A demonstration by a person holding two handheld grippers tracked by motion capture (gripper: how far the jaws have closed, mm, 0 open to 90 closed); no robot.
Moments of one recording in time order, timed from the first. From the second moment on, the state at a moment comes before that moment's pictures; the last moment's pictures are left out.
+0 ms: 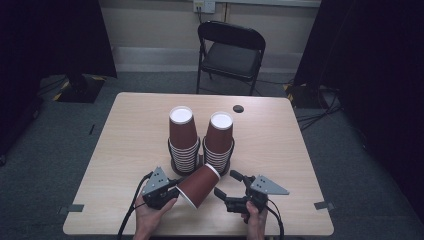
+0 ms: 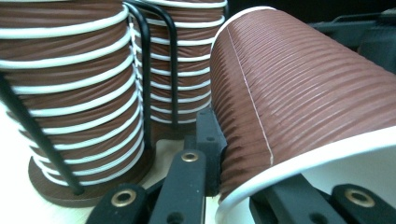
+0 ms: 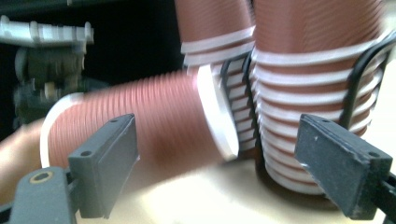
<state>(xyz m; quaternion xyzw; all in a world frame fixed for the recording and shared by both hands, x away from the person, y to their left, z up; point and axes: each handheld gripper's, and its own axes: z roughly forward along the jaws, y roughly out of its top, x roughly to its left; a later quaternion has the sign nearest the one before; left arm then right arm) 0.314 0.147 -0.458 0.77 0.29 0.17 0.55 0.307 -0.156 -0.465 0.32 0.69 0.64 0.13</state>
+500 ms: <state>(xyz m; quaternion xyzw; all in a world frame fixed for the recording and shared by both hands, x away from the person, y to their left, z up) 0.326 0.148 -0.444 0.81 0.29 0.12 0.50 0.296 -0.139 -0.475 0.26 0.78 0.53 0.21</state>
